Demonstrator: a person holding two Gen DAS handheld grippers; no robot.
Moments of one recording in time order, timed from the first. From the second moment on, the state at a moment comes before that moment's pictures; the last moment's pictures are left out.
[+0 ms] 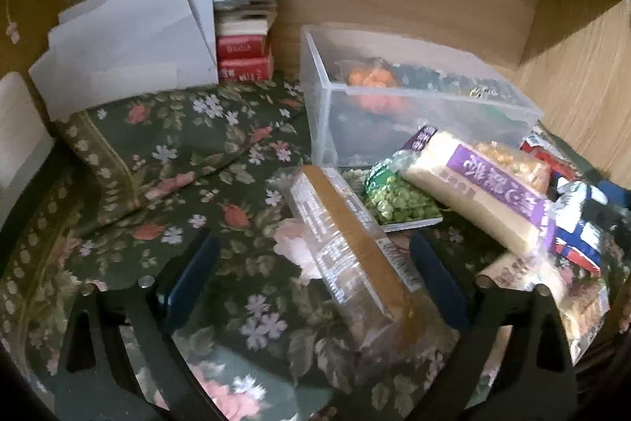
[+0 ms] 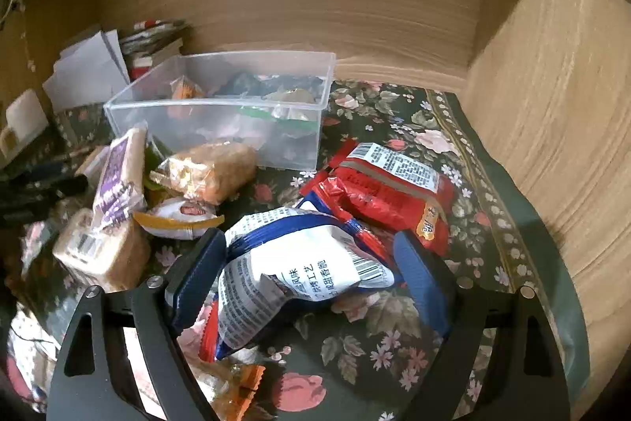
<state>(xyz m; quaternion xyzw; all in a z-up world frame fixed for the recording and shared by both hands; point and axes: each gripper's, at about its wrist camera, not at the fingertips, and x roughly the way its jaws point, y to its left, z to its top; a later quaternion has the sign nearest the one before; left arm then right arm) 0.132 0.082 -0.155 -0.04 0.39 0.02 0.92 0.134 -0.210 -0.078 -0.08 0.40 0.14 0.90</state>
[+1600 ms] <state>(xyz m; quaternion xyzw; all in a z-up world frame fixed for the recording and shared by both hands) 0.123 0.076 -0.163 -0.04 0.39 -0.01 0.92 0.161 -0.196 -0.106 -0.04 0.43 0.19 0.88</state>
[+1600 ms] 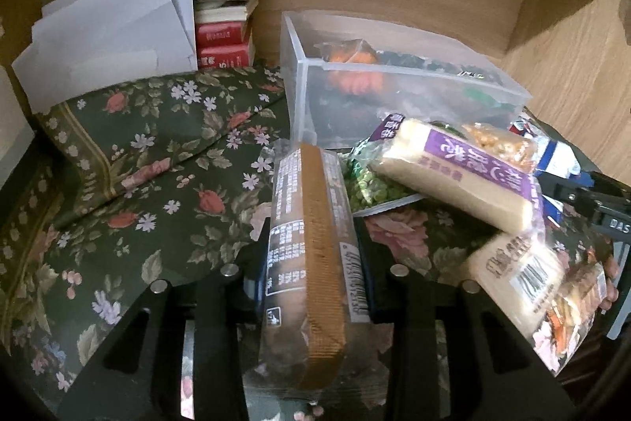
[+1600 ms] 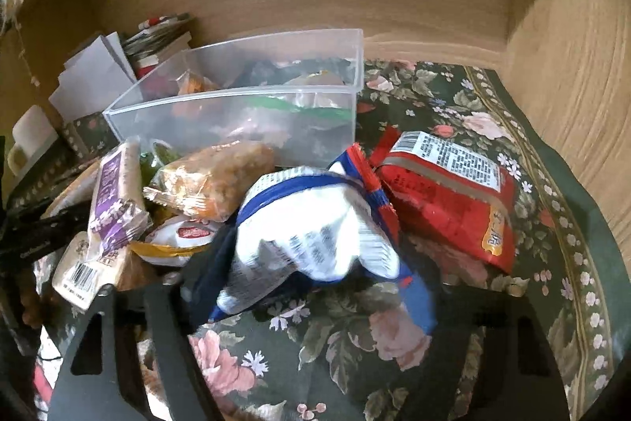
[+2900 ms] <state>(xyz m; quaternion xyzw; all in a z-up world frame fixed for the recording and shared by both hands) 0.179 0.067 -0.052 -0.03 0.28 -0.02 0.96 0.188 -0.165 -0.007 -0.06 0.27 0.20 0.94</state>
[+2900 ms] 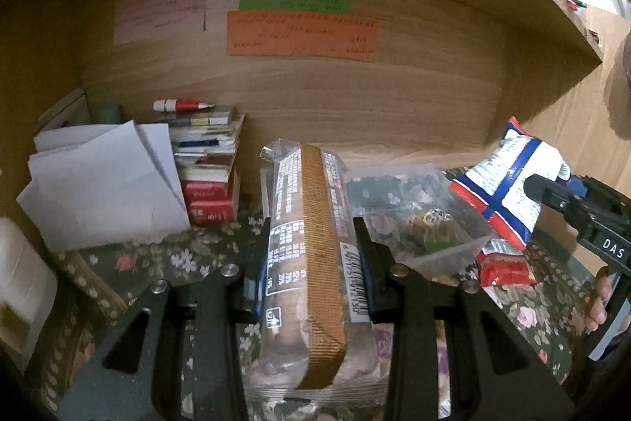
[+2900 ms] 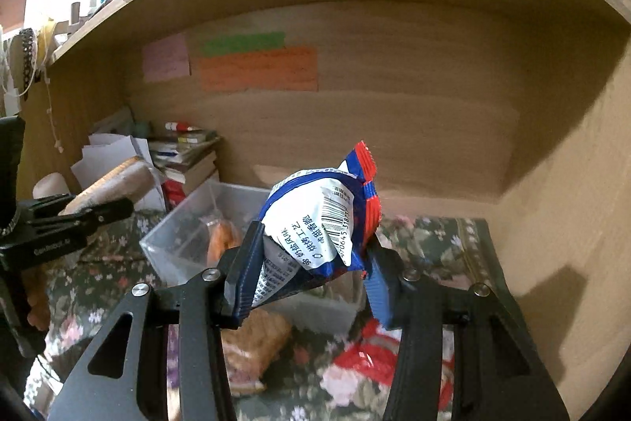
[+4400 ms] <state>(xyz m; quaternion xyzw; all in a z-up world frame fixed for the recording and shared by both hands) 0.214 0.056 -0.063 -0.01 0.29 -0.03 0.96 0.248 -0.114 -0.039 -0.12 0.35 0.23 0.90</state>
